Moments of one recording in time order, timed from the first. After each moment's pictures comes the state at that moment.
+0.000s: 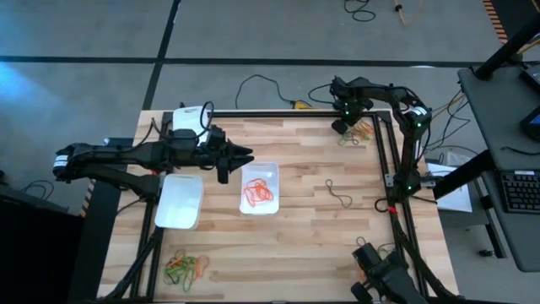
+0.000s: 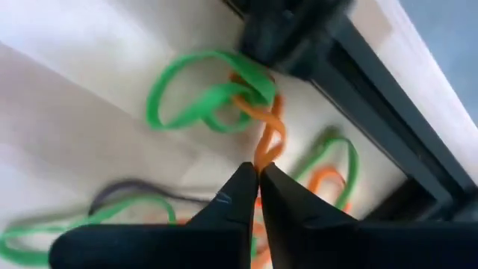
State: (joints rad) left arm 0.06 1.04 0.87 0.05 -0.05 -0.56; right arm -1.05 2.01 1.38 -1.00 0.21 -0.15
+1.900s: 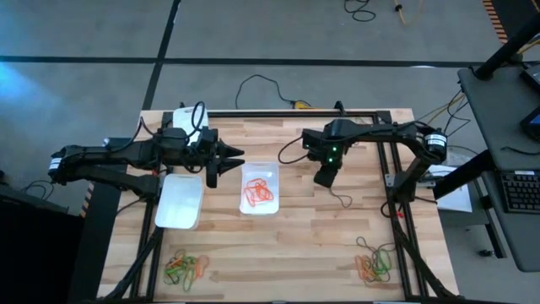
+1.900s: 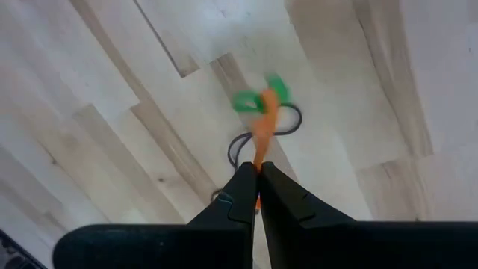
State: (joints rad) left arm 0.06 0.95 0.87 -0.07 -0.01 -0.41; right arm -0.32 1.69 1.25 -1.20 -0.24 0.16
